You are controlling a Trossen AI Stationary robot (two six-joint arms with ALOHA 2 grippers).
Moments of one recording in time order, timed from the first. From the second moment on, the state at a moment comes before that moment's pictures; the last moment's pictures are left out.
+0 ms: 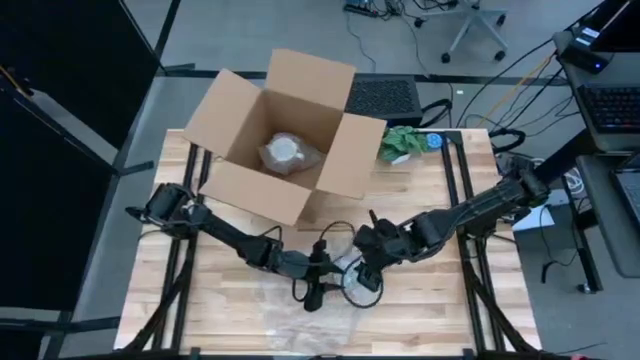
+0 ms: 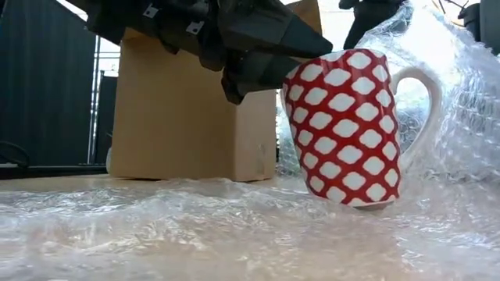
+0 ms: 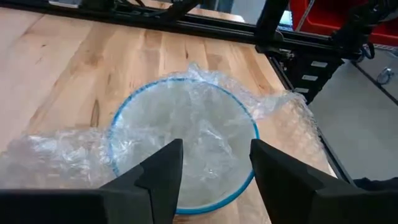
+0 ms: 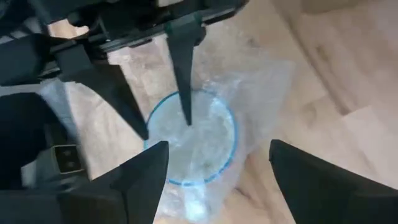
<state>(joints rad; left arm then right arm) -0.36 1.91 1.01 0.47 -0.13 -0.28 0.44 1.57 1.33 -0.81 0.23 0.85</state>
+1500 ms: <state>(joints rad) -0.88 1.64 0.90 -0.38 -0.21 -0.77 0.81 1.53 0.92 -0.58 0.50 1.22</state>
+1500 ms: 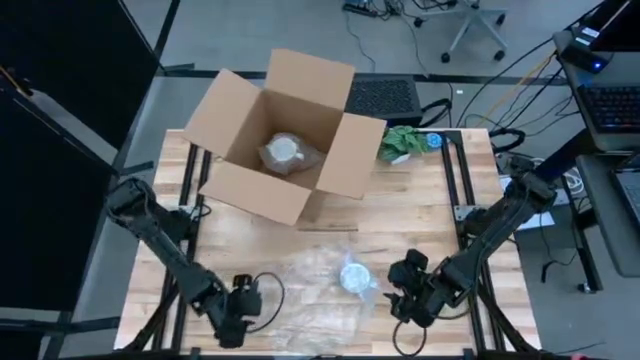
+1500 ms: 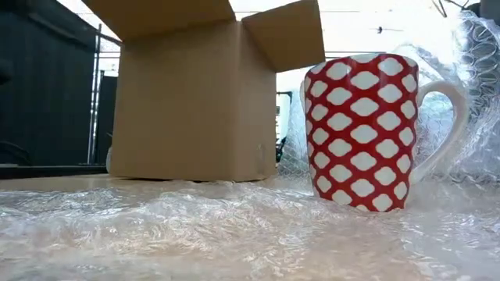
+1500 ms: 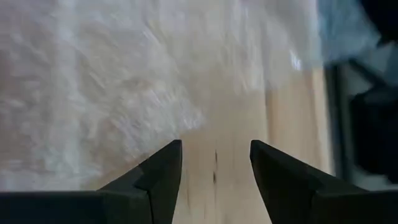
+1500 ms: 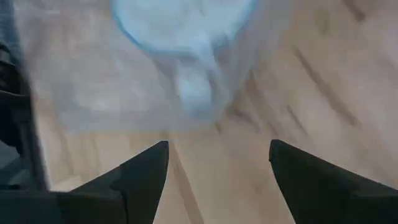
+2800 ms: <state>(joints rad) -0.83 1.61 1.07 -0.37 -0.47 -0.58 0.81 1.53 0.83 -0.39 0.65 1.22</state>
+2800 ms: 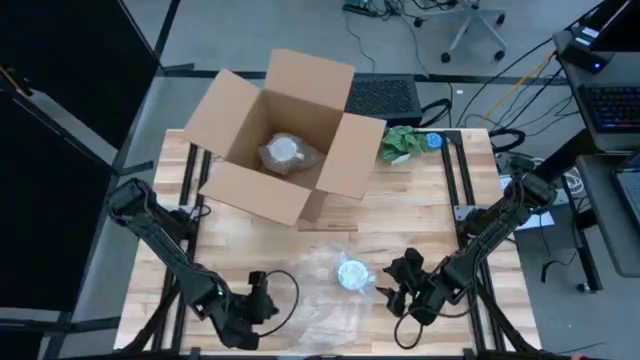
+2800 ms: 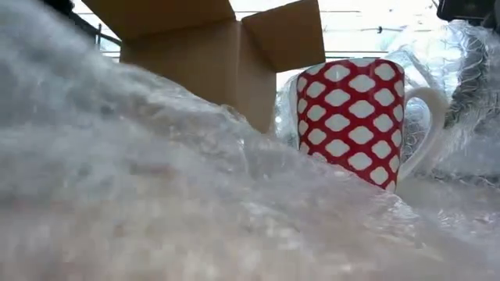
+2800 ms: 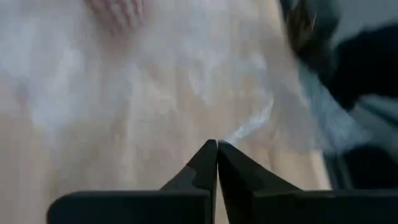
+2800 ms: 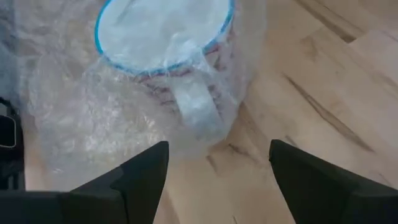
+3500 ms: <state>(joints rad) -0.65 1.60 1.19 -0.42 -0.24 -0.42 0.80 1.51 0.94 -0.63 0.59 1.11</state>
